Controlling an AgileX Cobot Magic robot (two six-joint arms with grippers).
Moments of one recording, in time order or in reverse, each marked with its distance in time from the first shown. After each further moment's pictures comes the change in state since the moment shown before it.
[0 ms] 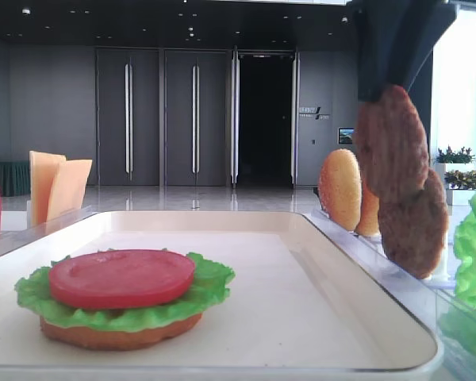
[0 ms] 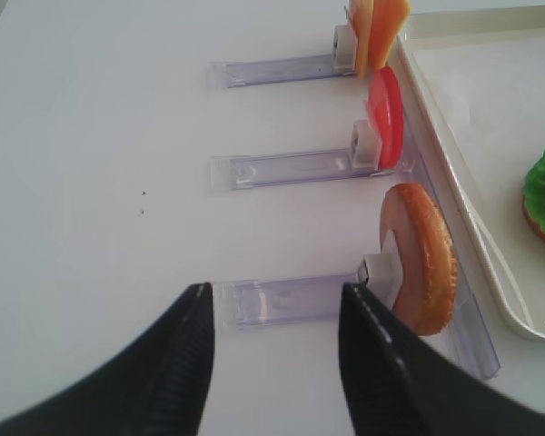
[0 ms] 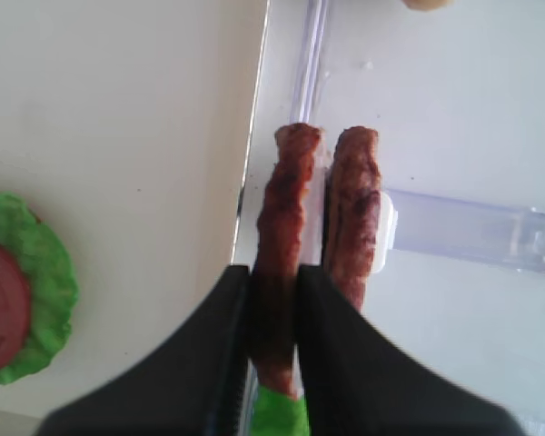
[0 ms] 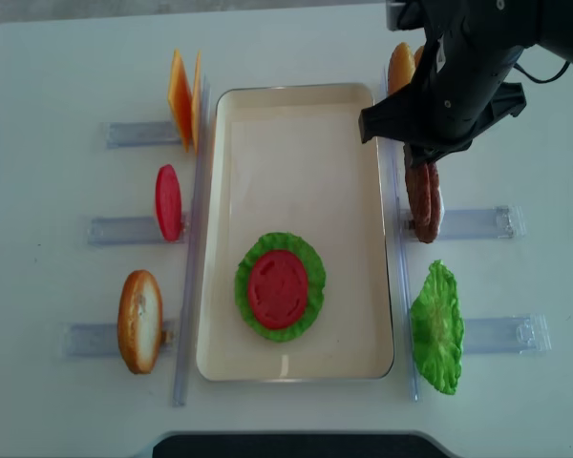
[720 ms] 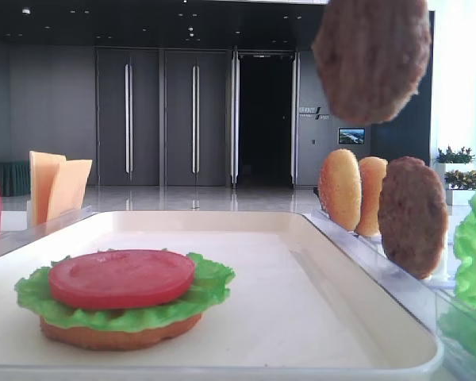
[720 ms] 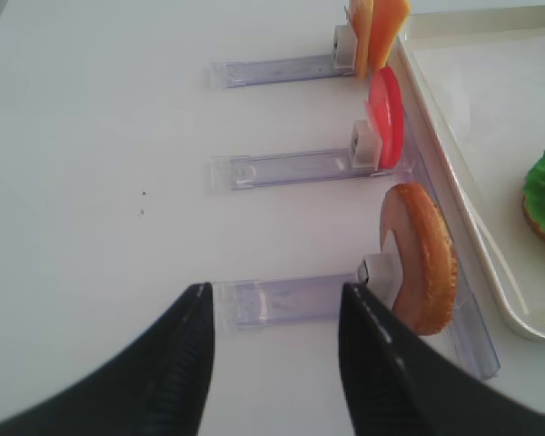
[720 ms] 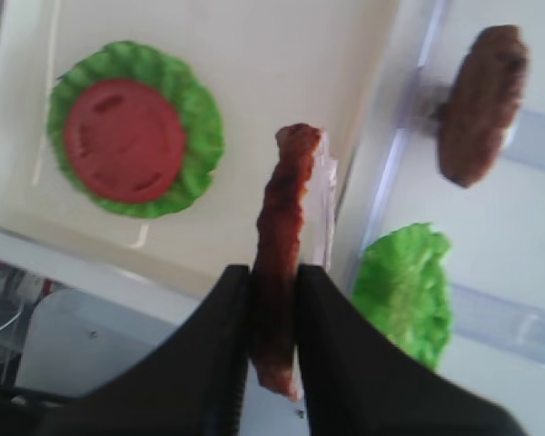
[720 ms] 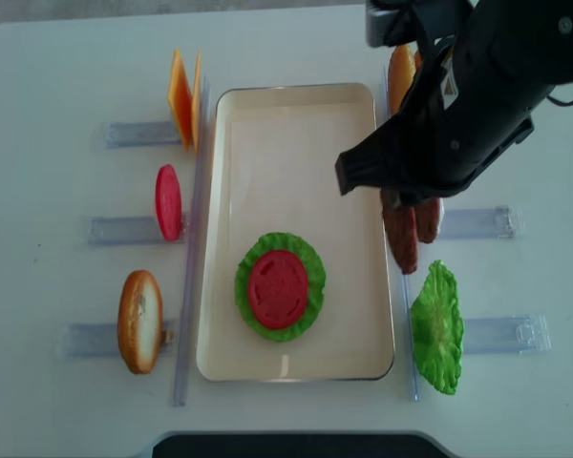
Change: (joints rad) left arm 0.000 0.000 0.000 0.000 0.001 0.000; right arm 0.229 -0.171 0.000 0.049 0.134 0.056
